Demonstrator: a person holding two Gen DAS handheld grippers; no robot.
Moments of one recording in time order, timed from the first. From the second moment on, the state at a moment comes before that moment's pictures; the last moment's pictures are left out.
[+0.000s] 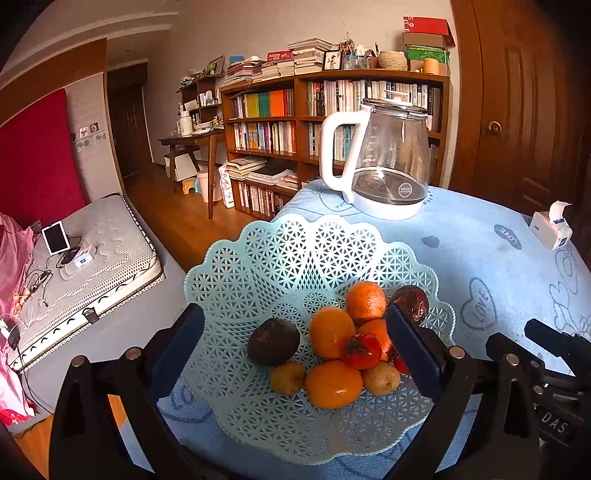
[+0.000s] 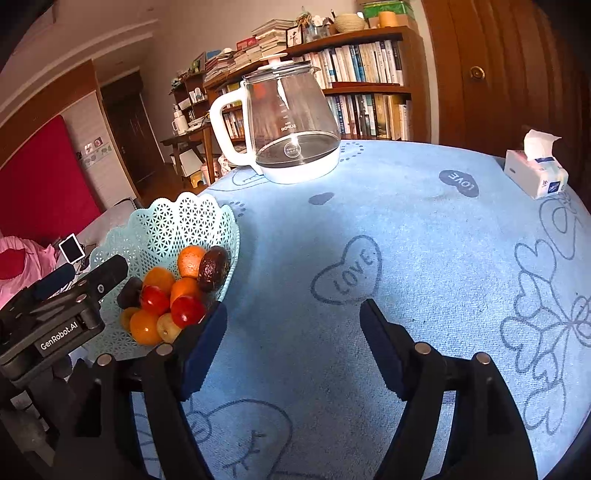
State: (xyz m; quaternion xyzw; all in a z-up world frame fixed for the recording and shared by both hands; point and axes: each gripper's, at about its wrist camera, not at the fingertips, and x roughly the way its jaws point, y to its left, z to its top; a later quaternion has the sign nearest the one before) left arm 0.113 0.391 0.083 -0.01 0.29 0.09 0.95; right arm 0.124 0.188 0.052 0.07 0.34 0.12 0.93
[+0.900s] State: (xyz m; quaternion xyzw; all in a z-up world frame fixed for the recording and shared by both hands) left arm 0.076 0.373 0.067 0.03 0.31 0.10 0.95; right arm 0.110 0.191 0.047 0.02 0.35 0.13 0.93
